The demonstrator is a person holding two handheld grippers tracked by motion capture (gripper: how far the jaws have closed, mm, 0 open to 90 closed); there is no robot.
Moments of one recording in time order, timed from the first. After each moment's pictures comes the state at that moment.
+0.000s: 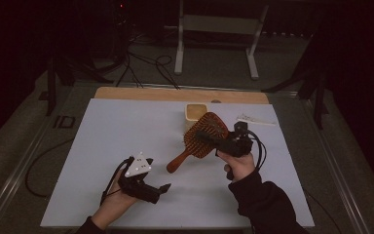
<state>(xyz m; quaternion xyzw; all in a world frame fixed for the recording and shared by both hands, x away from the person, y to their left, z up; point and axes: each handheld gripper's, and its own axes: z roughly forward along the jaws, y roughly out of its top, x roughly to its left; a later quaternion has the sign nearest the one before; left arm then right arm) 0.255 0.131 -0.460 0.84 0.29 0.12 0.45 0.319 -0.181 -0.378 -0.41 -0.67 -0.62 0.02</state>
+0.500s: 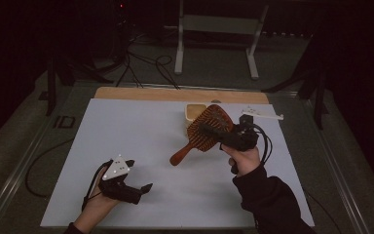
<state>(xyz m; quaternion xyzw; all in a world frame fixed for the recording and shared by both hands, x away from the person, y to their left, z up) 0.249 0.179 -0.477 0.82 0.32 0.14 0.45 0.321 -0.188 -0.354 -0.39 -0.67 -0.63 -0.01</state>
